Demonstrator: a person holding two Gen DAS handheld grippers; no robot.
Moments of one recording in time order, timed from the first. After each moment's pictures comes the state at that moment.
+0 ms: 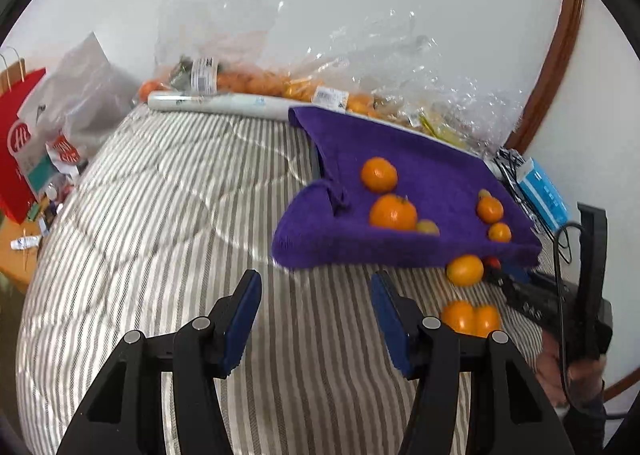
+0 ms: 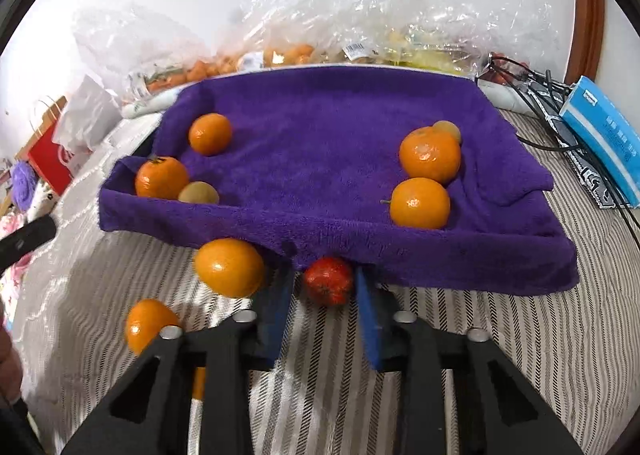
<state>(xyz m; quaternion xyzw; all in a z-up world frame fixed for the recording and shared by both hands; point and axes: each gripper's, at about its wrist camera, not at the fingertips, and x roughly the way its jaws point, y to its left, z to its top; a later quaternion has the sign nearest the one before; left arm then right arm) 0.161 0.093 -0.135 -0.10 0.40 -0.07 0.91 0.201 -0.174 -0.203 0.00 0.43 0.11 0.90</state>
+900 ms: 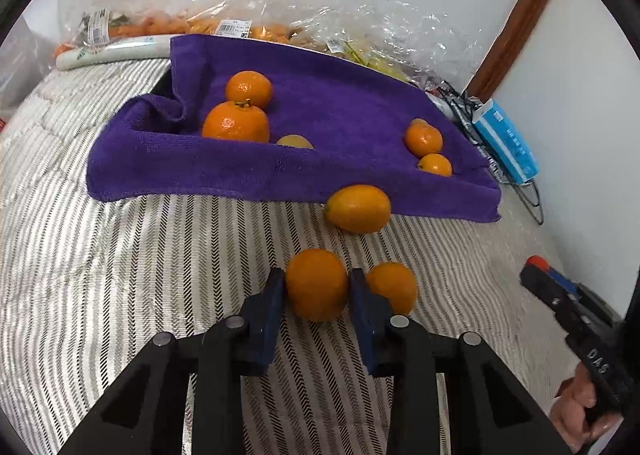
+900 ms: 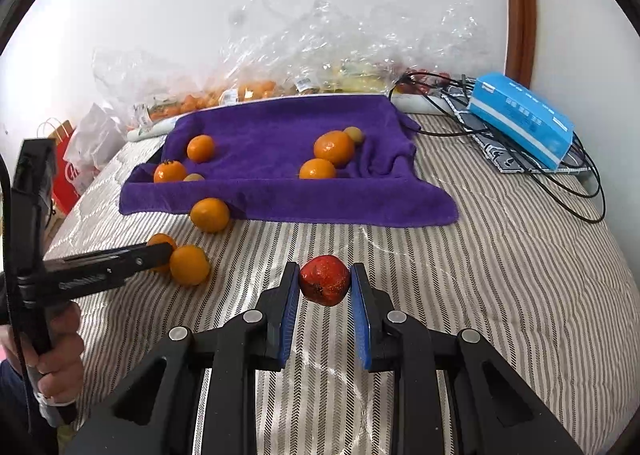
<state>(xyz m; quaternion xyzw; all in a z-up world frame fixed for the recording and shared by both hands) 0.168 -0.020 -0.178 -0.10 0.45 -0.13 0.88 0.108 -0.254 -0.167 0.04 0.39 0.08 0.92</state>
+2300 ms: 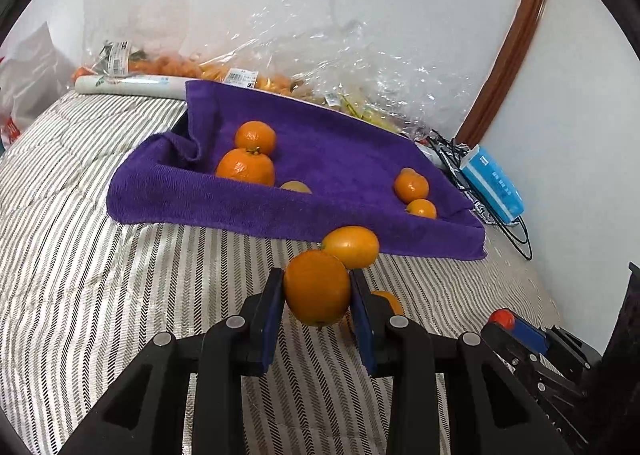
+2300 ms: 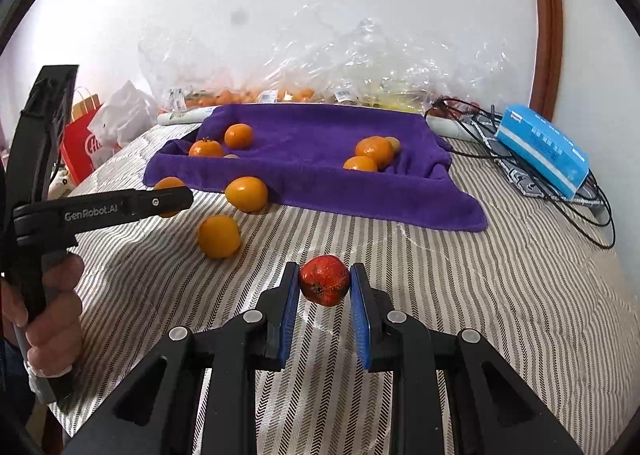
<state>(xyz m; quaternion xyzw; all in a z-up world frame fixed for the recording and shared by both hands) 0.149 -0.011 -0.166 -0.13 0.36 -0.13 0.91 0.084 -0.227 -0.185 -0.01 0.34 0.12 0.93</state>
